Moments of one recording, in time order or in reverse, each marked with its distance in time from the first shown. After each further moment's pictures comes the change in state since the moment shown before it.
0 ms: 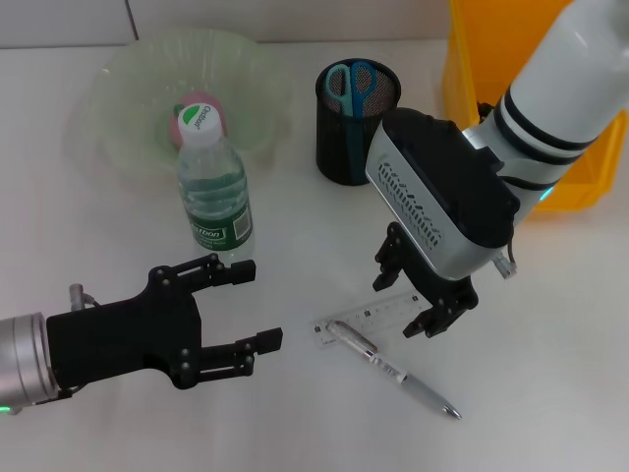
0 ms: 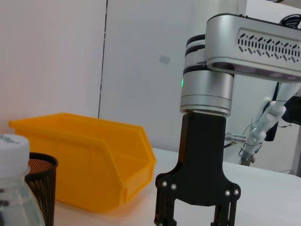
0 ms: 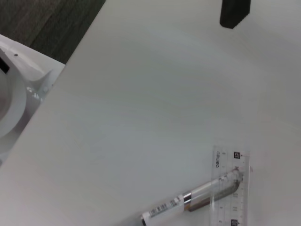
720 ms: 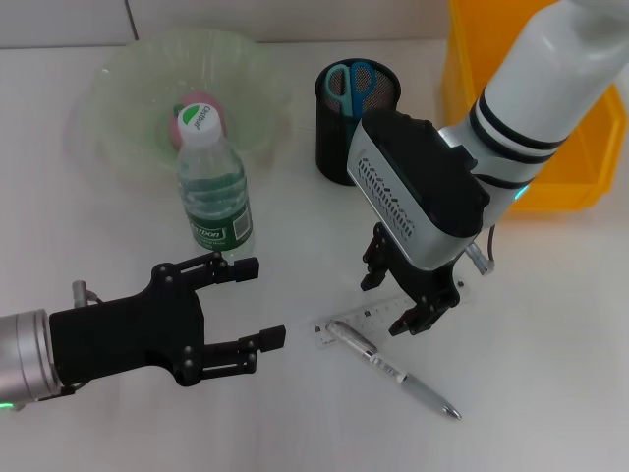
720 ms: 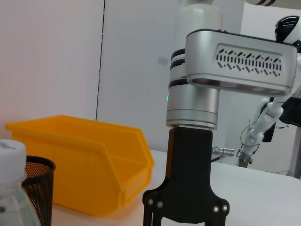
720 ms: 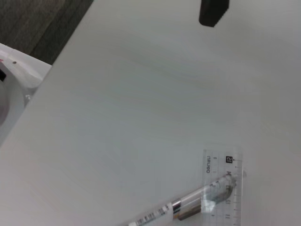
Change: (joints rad) left arm -0.008 -0.001 0.000 0.000 0.000 0.003 -0.003; right arm 0.093 0.002 0.003 0.202 0.043 0.096 -0.033
